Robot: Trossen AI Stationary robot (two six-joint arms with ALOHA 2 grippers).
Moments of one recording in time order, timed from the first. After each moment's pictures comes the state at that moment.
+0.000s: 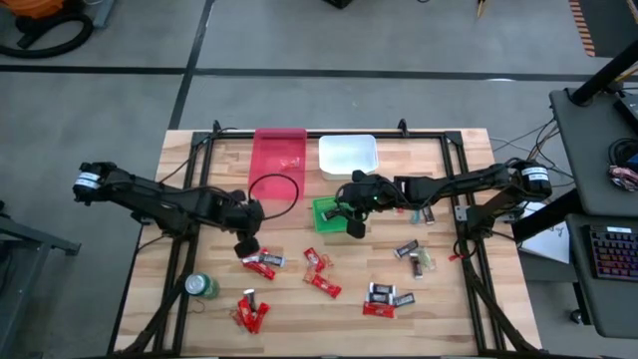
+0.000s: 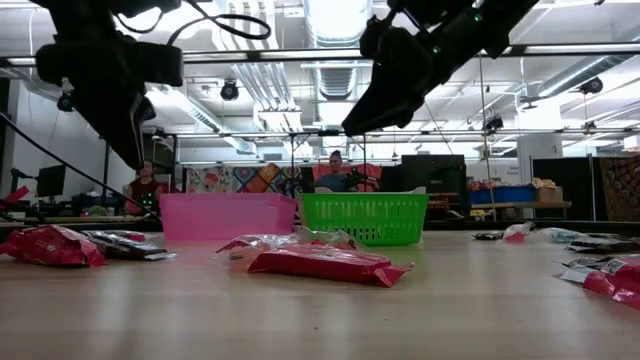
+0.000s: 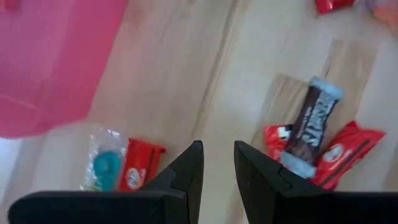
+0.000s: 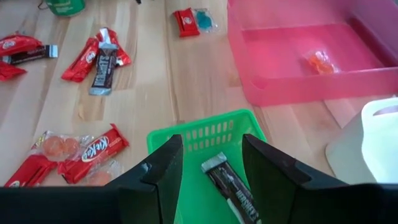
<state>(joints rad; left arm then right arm) -0.17 1.17 0.78 -0.85 -0.20 -0.44 -0.06 1.52 0.92 -0.02 0.02 0.04</state>
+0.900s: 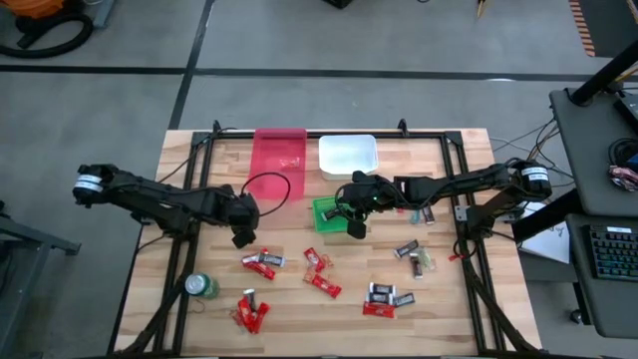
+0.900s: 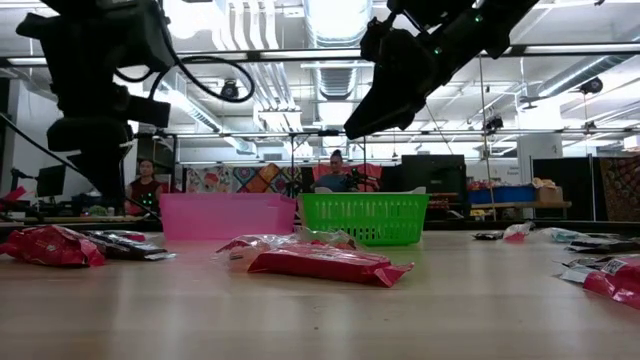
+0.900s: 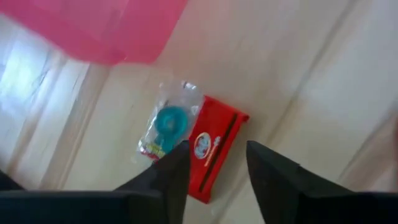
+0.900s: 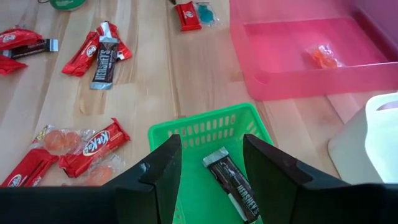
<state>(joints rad) -0.08 1.18 0.64 -0.87 -0.34 -0.55 -0.06 1.52 0.92 -0.03 0.02 0.04</state>
